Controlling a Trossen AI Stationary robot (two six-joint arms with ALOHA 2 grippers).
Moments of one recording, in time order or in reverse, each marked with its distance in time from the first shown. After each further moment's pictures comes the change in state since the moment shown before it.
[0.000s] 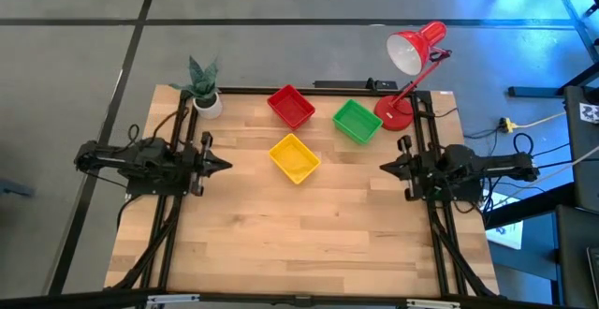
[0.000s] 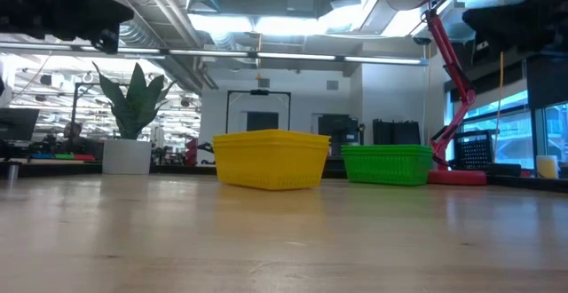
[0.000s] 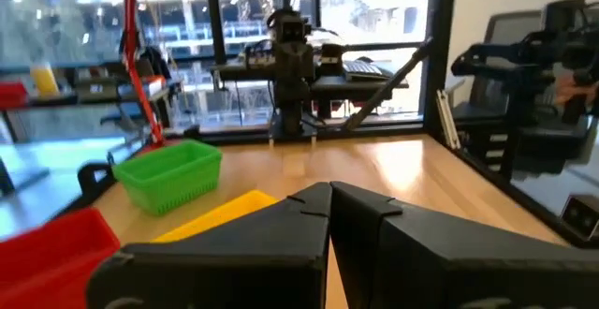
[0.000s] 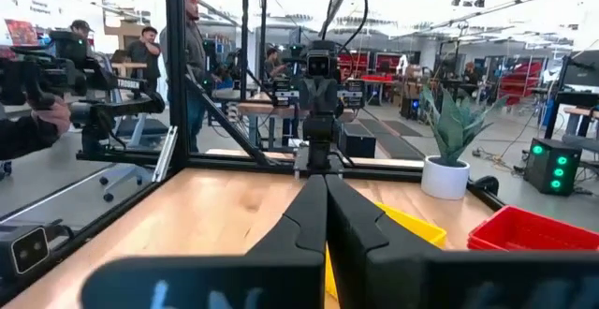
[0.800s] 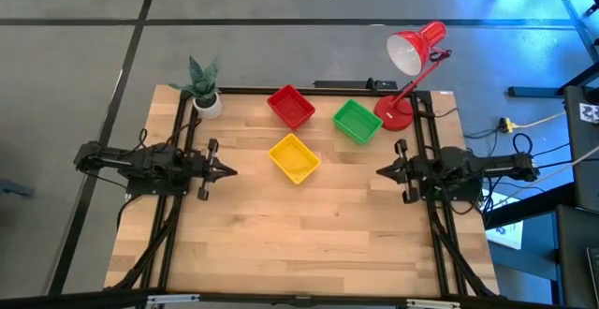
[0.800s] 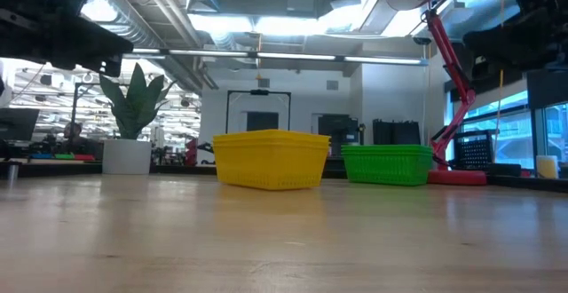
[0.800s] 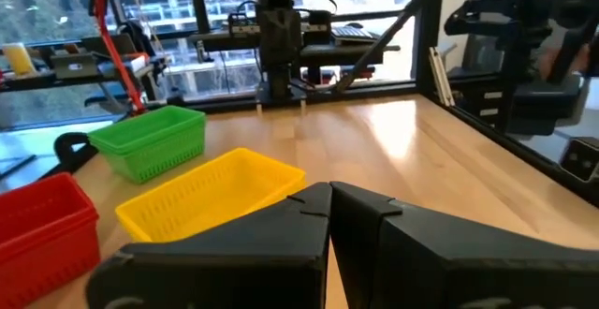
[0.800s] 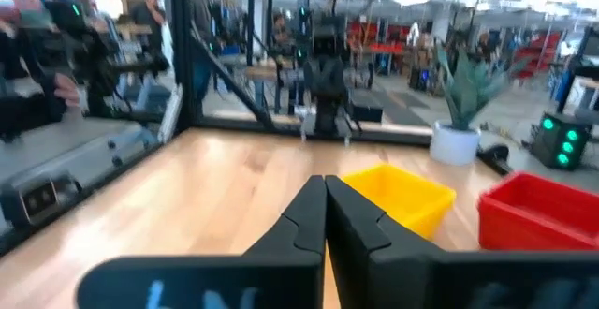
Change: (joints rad) left arm 0.001 0.000 -0.117 0.044 0.035 0.031; right arm -0.001 0.001 -0.025 -0.075 -0.016 -0.012
